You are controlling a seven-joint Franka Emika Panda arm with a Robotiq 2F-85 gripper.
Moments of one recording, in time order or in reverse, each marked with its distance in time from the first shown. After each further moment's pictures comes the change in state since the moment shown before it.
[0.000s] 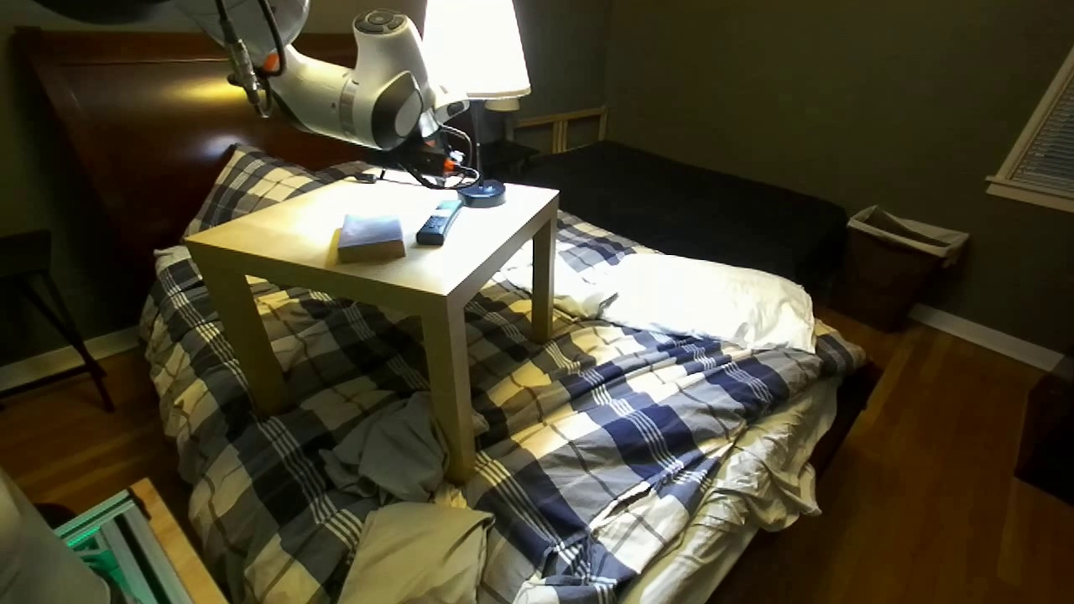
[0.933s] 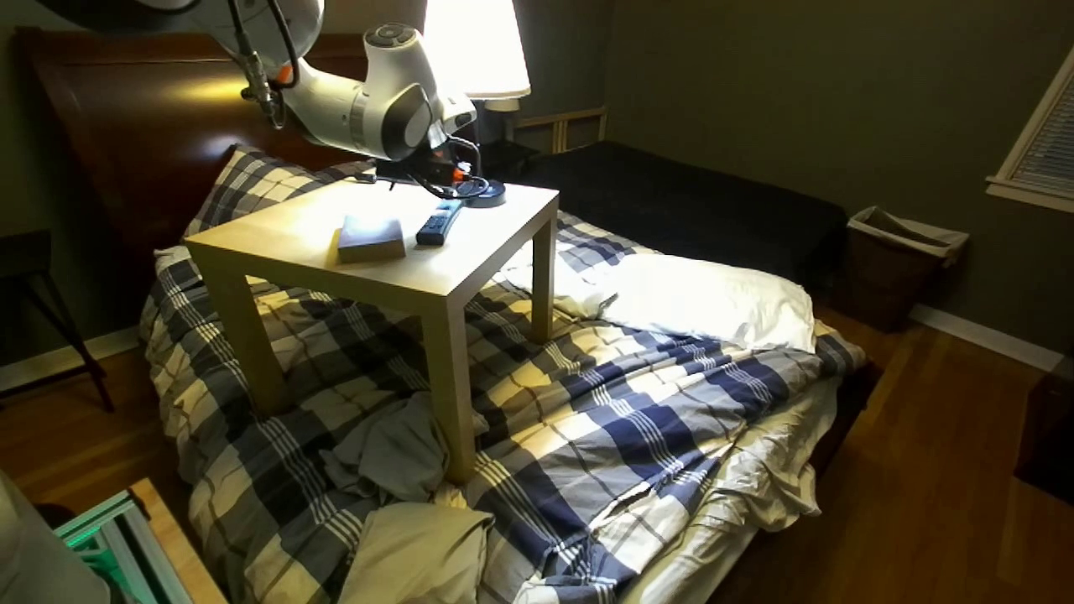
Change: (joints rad) arm -0.009 0.026 -0.013 0.000 -0.027 0.000 -0.011
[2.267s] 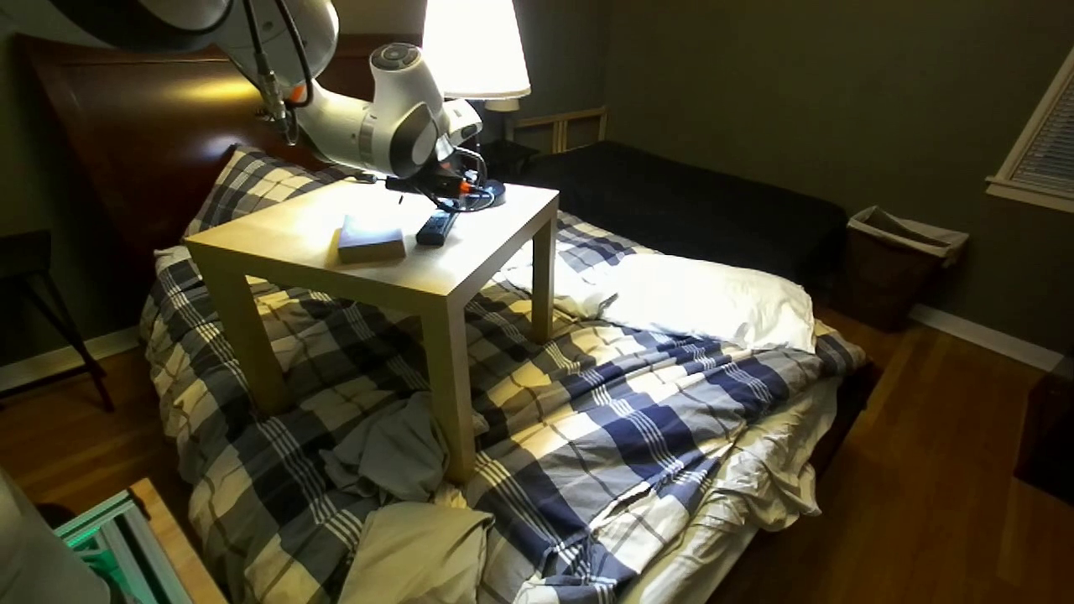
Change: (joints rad) arm 0.014 0.049 -0.027 0.004 -0.010 0.096 0.005
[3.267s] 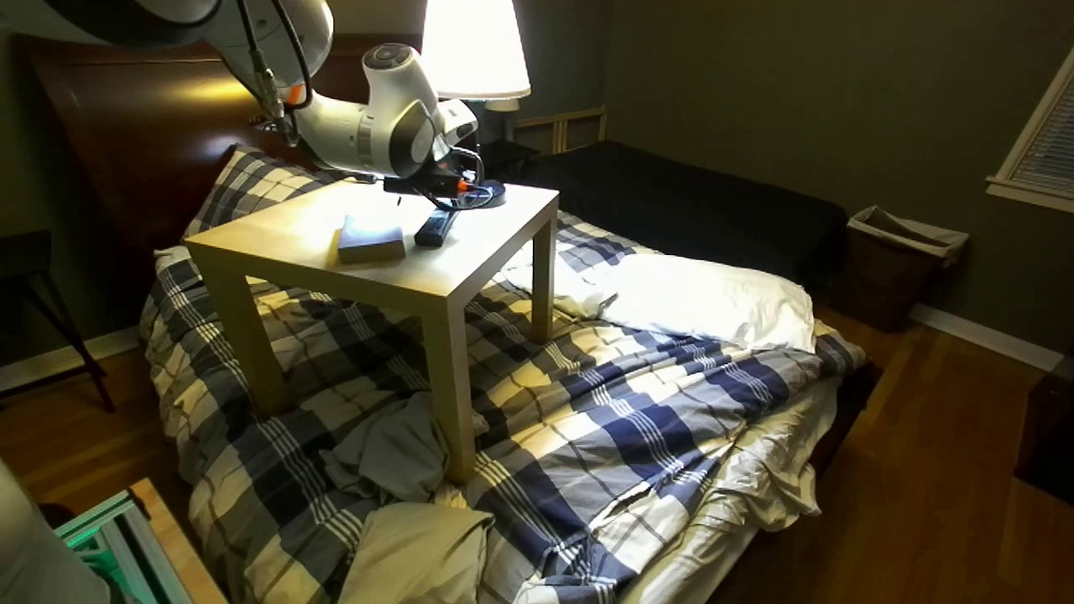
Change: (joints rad) arm 0.044 -0.007 -0.047 -0.010 -0.068 0.000 0.046
